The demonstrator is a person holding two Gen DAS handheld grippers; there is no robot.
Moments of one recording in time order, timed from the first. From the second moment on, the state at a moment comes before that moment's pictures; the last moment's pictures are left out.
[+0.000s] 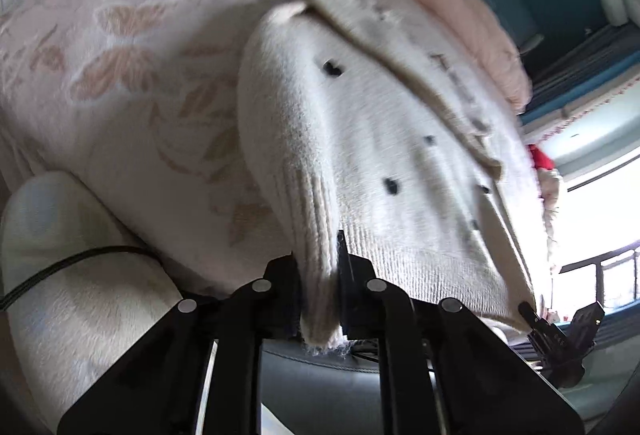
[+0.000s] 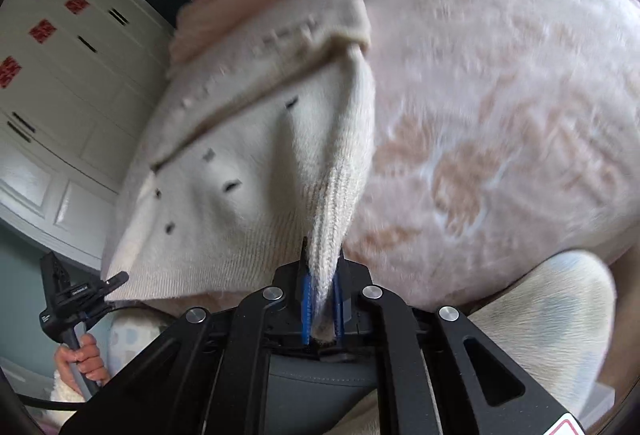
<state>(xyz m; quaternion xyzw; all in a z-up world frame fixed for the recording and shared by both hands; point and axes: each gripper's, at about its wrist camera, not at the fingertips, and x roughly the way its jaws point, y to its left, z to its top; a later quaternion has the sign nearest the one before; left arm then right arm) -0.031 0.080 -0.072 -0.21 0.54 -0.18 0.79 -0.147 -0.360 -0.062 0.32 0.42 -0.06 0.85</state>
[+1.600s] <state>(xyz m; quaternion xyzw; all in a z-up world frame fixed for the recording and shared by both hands) 0.157 0.015 -0.035 -0.09 0.43 -0.12 0.89 -0.010 -0.469 -0.038 0.31 0.32 -0.11 0.89</state>
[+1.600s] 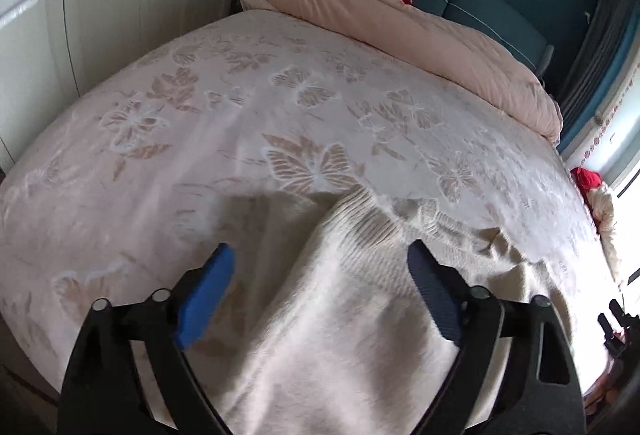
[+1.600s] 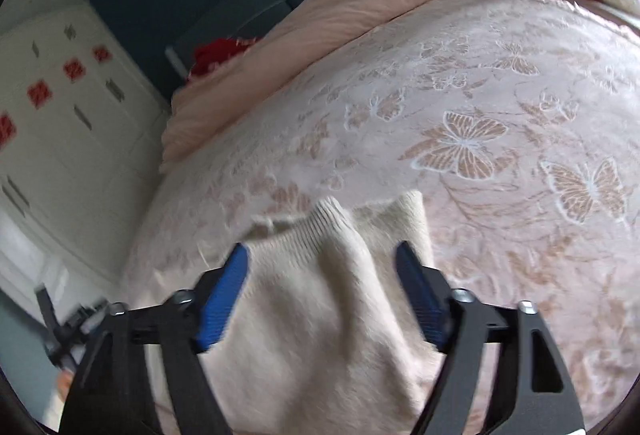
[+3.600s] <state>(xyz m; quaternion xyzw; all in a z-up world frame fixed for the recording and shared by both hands) 0.257 -0.040 -0.094 0.03 0.56 -0.06 0.83 0.066 -0.517 -0.088 0.30 0.43 -0.17 0.83</state>
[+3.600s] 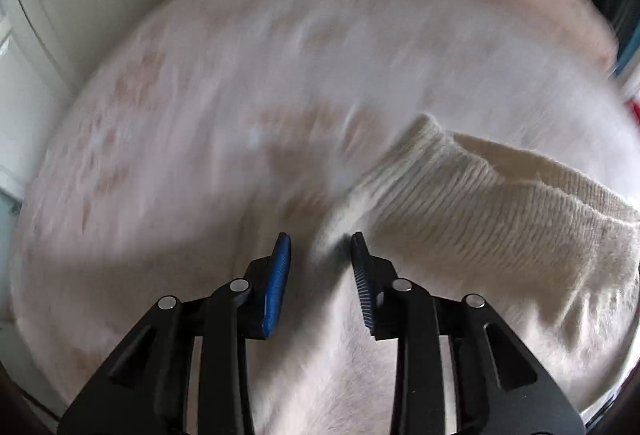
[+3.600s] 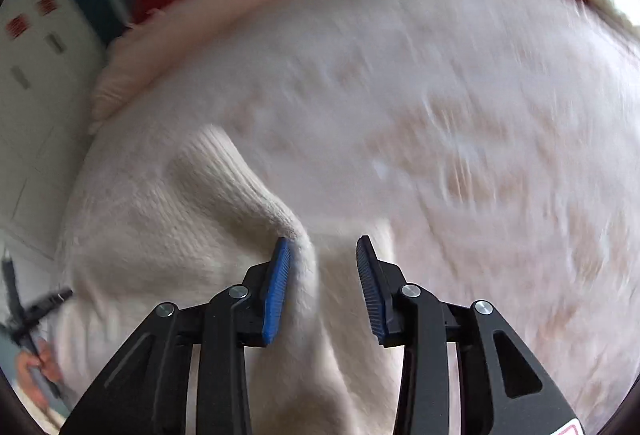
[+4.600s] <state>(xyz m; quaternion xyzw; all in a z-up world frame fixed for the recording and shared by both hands) 0.083 0.017 -0.076 -0.02 0.52 -0.06 0.85 -0.060 -0.439 -0.079 0.26 0.38 -0.15 0.87</state>
